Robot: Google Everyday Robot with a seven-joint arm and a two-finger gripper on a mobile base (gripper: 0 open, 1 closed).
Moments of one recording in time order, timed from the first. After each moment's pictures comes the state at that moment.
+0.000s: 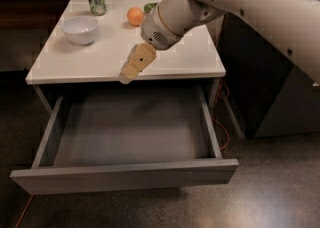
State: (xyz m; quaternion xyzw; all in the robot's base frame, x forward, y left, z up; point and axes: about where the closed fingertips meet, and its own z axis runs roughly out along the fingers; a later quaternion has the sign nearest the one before) arm 0.604 0.049 0.919 -0.59 0.71 0.17 0.34
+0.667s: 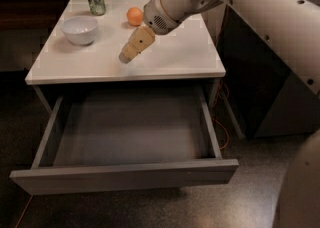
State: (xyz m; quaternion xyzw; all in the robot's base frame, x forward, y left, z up) arm 0.667 0.048 0.929 -0.56 0.72 0.18 0.36
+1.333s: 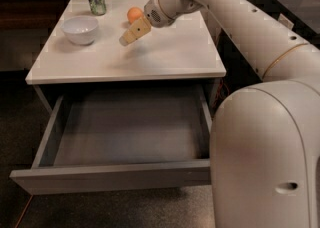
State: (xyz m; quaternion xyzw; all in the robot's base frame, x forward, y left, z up) arm 0.784 0.044 0.902 -0.47 0.77 0.19 0.39
